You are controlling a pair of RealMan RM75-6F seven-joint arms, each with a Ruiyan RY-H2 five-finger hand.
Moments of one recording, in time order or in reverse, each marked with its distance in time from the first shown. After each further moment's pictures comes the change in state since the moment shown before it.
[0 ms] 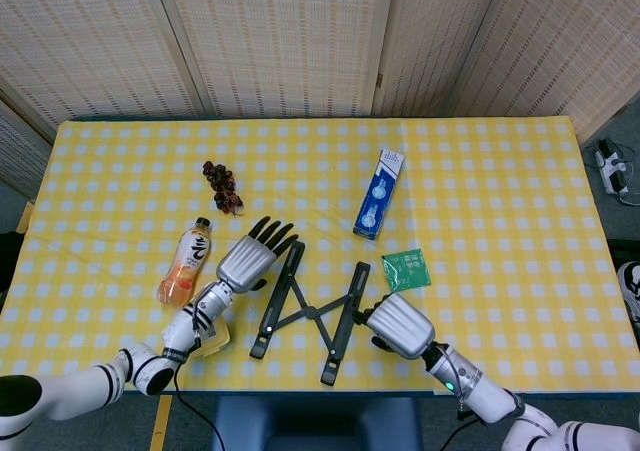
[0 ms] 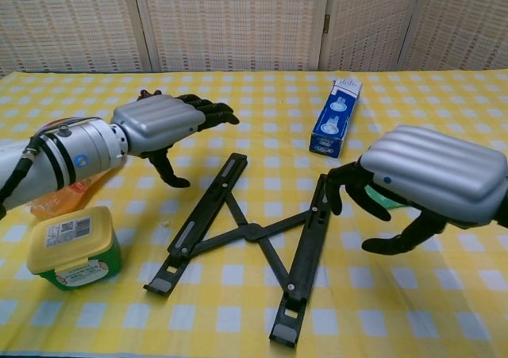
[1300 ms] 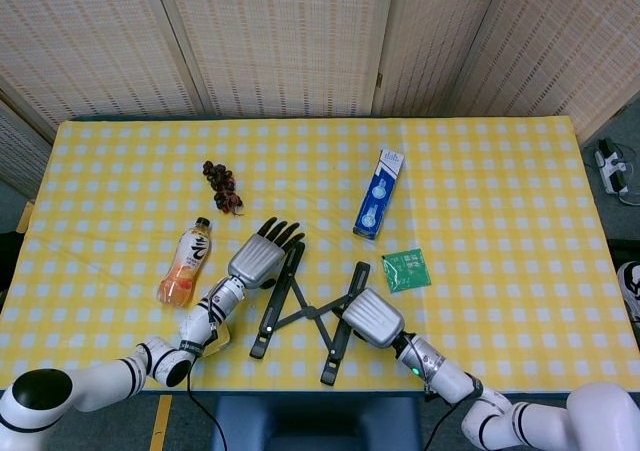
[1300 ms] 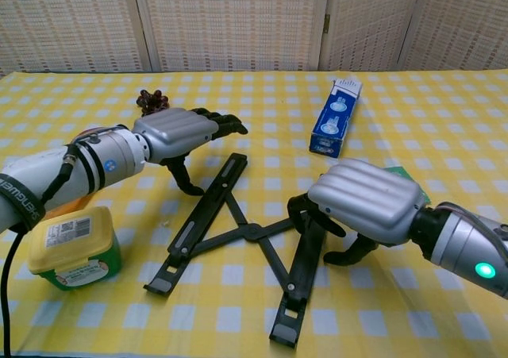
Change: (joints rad) left arm -0.059 -0.087 0.006 0.110 -0.086 -0.049 -0.068; right arm 0.080 -0.245 0.012 0.319 0.041 -0.051 0.010
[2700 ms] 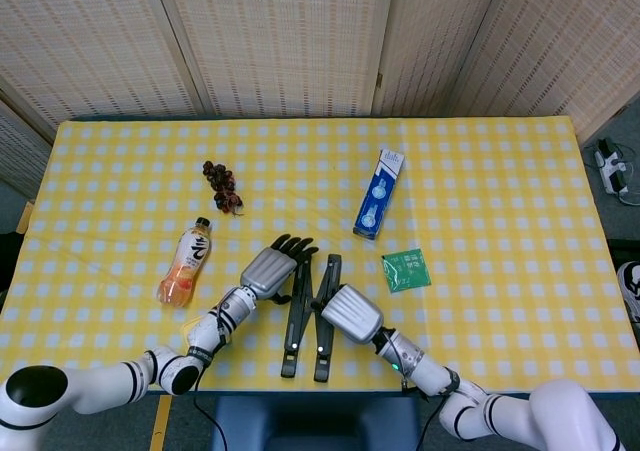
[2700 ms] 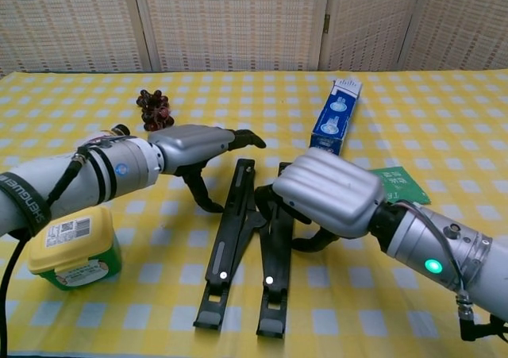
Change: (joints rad) left arm -0.018 0.028 -0.017 -0.158 -0.116 -0.065 -0.047; right arm 0.061 -0.147 0.016 0.184 -0.038 0.080 0.006
